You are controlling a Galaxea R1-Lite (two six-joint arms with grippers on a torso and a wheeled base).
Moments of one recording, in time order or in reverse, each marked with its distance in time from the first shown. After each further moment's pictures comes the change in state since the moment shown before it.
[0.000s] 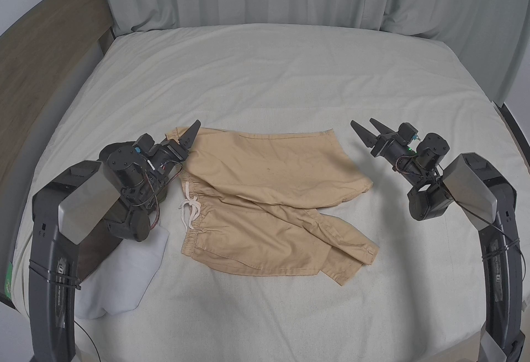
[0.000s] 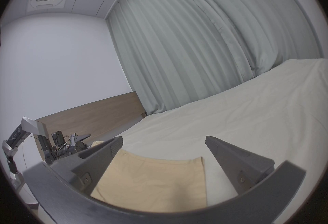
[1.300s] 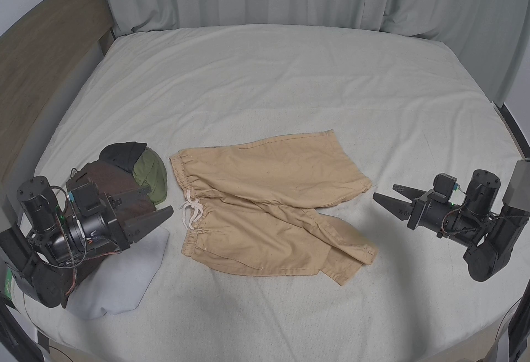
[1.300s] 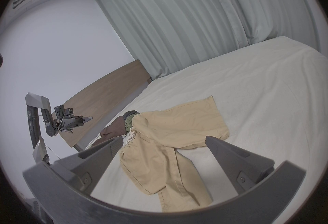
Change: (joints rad) left arm 0.094 -0.721 1.072 -0.001 -0.563 0.388; right arm 0.040 -0.581 1.135 -0.093 0.058 -0.138
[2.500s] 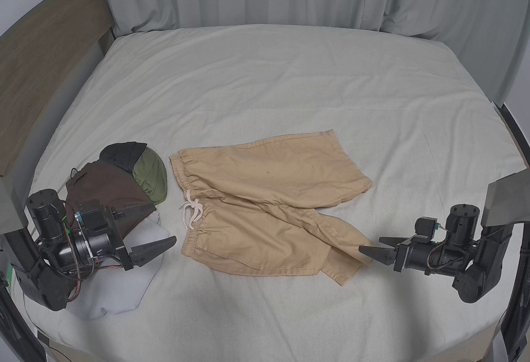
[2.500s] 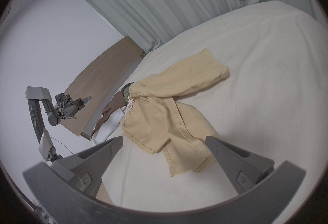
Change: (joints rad) left arm 0.039 0.090 0.043 0.000 -0.090 0.306; right arm 0.045 0.158 0.136 0.000 0.012 -0.005
